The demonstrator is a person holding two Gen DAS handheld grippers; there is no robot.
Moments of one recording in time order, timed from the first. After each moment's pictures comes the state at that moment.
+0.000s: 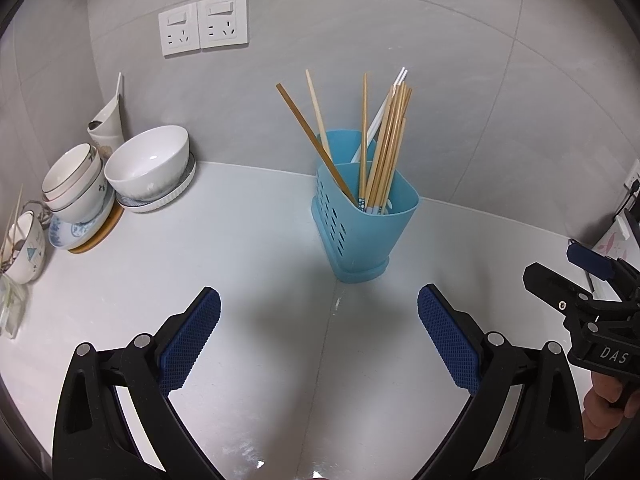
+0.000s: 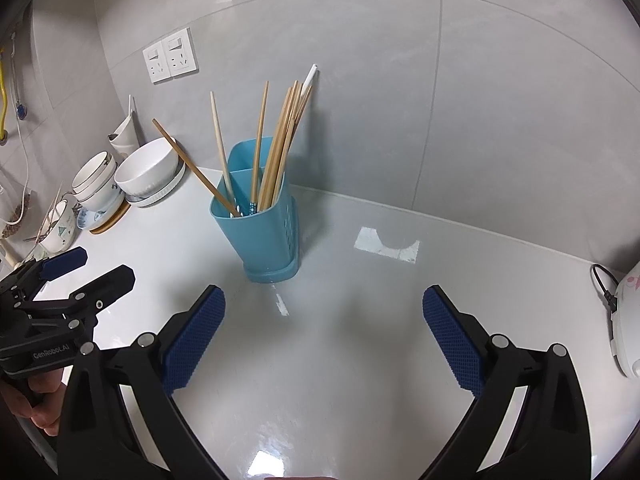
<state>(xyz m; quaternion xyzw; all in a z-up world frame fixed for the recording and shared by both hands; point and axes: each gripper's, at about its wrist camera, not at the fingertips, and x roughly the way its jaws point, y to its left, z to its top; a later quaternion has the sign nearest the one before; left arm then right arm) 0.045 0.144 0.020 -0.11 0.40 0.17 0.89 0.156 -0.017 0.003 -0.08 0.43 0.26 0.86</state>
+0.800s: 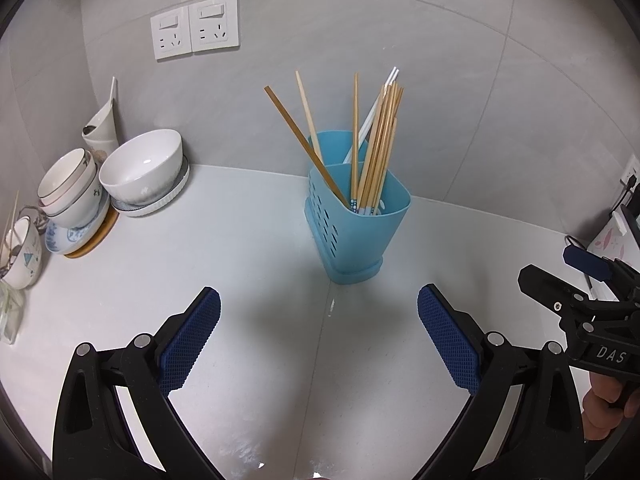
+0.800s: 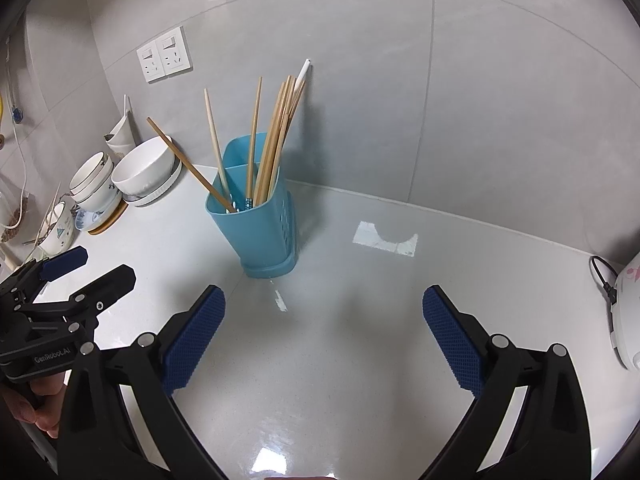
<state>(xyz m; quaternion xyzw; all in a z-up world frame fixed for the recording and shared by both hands) 0.048 0.136 0.021 -0.11 0.40 0.17 0.90 0.156 -0.019 0.000 -0.08 0.44 0.26 0.86</state>
